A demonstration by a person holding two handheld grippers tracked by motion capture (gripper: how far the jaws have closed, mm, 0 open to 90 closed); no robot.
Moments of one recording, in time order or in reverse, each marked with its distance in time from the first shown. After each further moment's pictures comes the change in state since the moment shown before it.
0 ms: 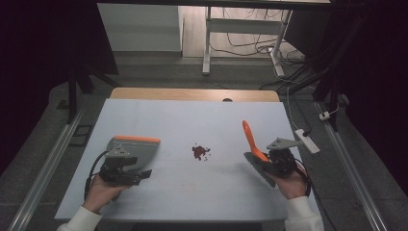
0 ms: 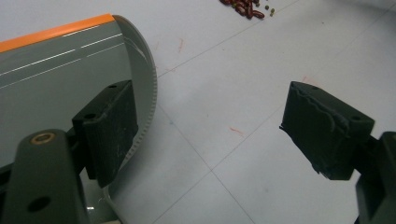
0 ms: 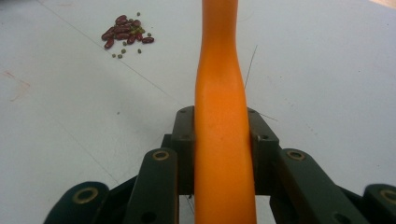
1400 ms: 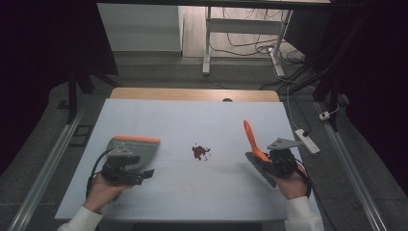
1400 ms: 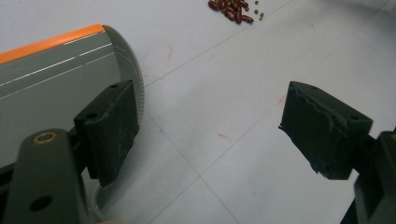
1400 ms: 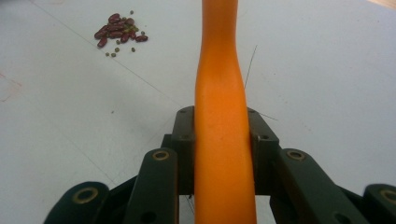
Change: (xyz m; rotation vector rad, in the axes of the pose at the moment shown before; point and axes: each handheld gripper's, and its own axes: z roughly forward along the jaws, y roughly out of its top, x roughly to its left) left arm -0.011 0.011 -0.003 0.012 0.001 0.018; right arm -0.001 -0.001 -0.001 0.004 -0.022 0.008
